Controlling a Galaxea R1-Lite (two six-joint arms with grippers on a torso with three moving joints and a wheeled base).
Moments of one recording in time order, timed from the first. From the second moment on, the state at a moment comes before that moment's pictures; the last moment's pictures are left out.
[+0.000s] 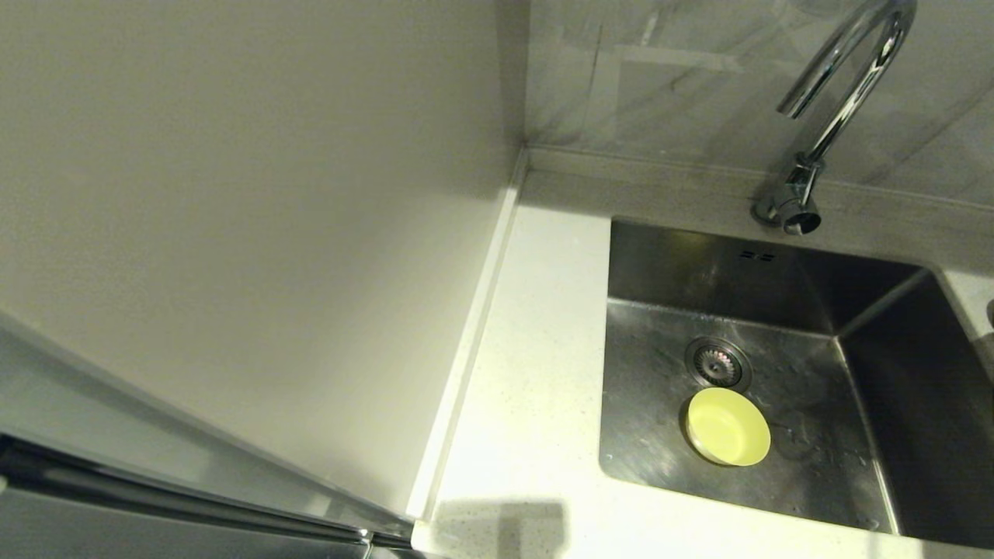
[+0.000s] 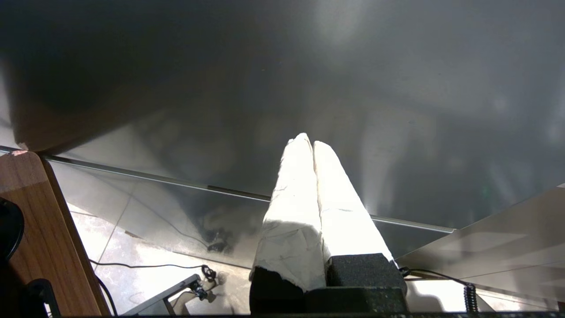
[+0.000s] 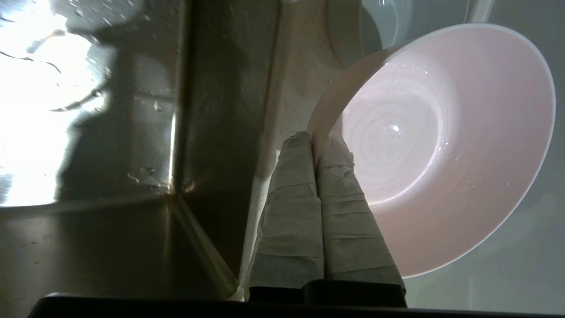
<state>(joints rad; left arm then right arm) 0.00 0.00 0.00 -0.01 0.00 -0.01 -0.53 1.58 -1.17 0.25 -0.18 -0.49</state>
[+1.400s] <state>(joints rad) 0.00 0.00 0.00 -0.01 0.00 -0.01 -0.60 1.88 -1.24 0.07 -0.18 -0.51</state>
